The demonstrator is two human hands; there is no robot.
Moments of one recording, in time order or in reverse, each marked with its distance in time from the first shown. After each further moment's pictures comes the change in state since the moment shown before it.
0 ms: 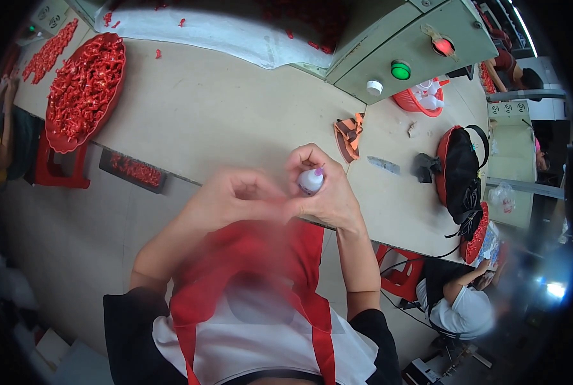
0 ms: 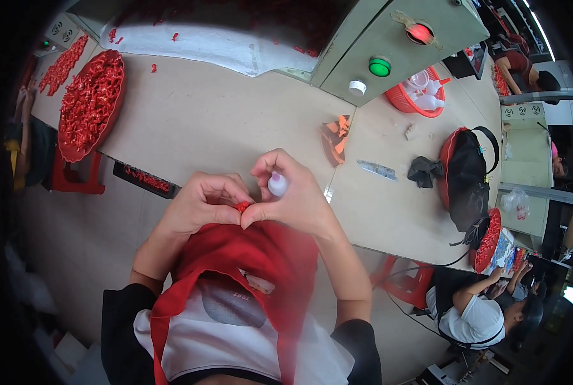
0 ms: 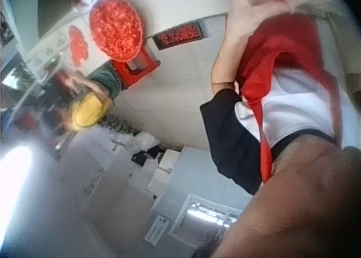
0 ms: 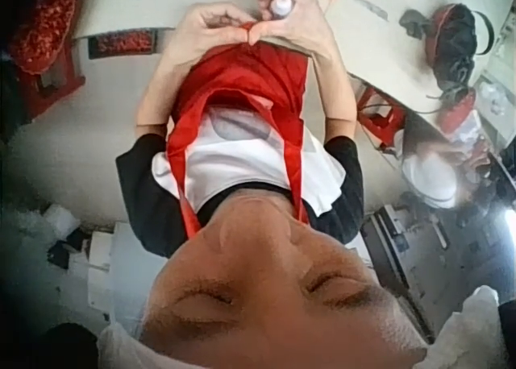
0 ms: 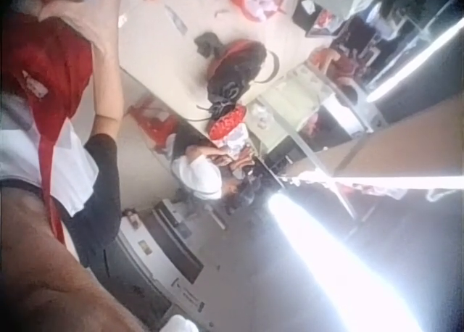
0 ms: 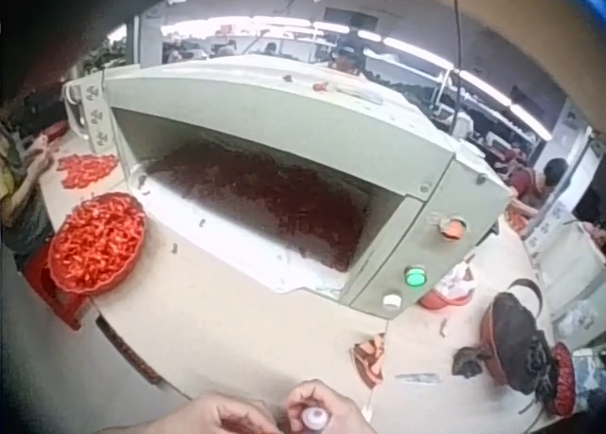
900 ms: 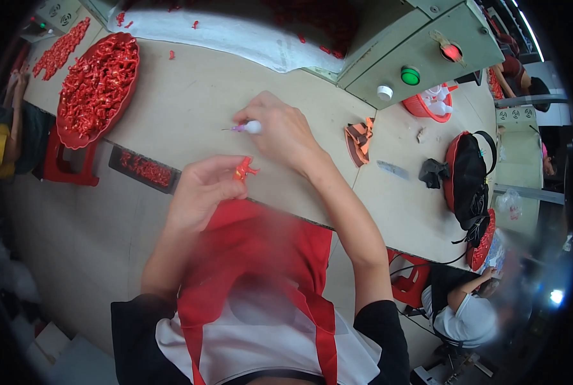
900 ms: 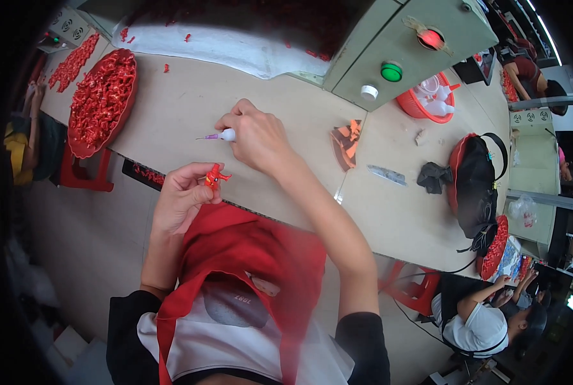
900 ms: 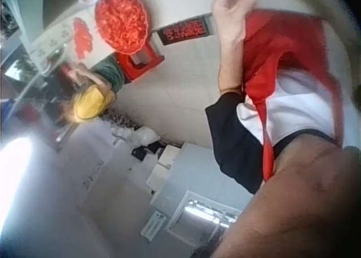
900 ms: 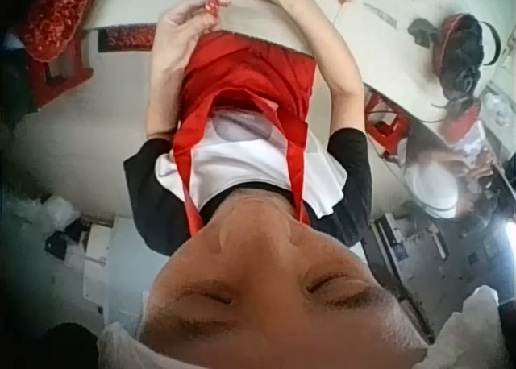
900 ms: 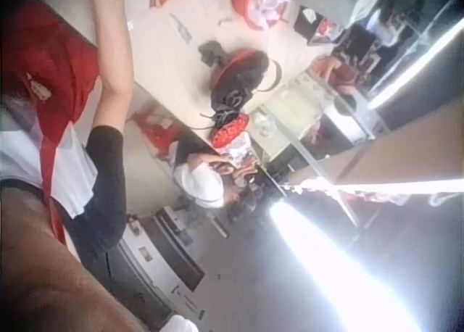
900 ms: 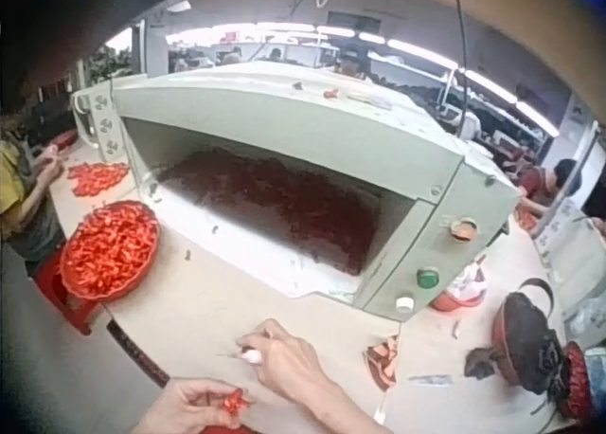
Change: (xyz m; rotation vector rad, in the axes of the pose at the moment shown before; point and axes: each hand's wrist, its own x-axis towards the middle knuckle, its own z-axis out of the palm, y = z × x) left_hand -0.026 -0.009 -0.027 -0.127 0.327 0.177; right_hand 0.101 0.005 0.030 -0.808 0.055 -0.430
